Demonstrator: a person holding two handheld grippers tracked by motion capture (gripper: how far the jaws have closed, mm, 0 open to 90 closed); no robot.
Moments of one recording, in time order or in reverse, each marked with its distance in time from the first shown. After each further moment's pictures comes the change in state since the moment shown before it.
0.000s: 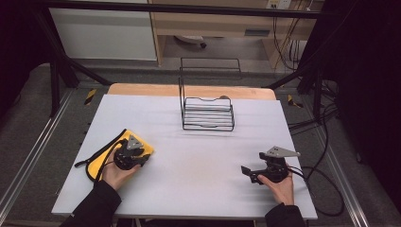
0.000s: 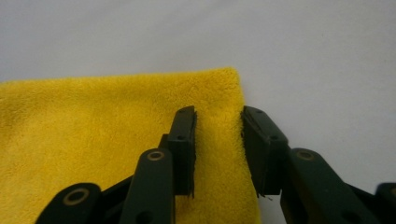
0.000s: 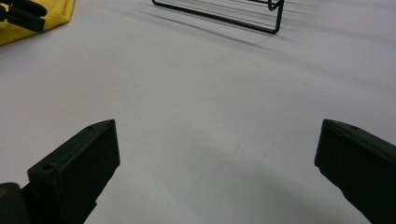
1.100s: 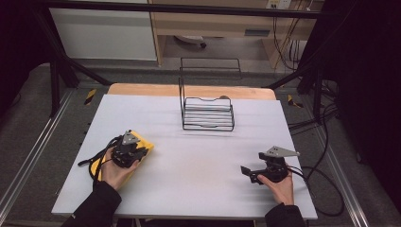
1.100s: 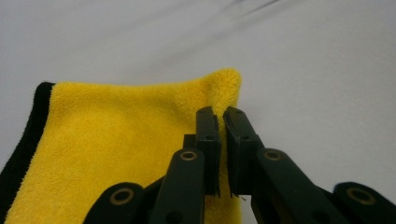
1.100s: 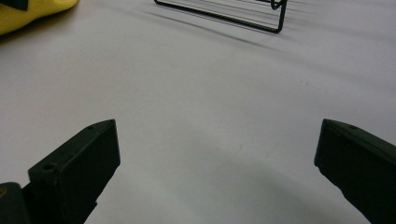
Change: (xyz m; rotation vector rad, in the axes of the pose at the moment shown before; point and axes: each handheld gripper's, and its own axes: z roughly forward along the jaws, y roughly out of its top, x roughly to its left) left arm -0.008 0.018 -0.024 -0.049 -0.033 -0.117; right arm 0.000 0.000 0.001 0.004 0.006 -0.005
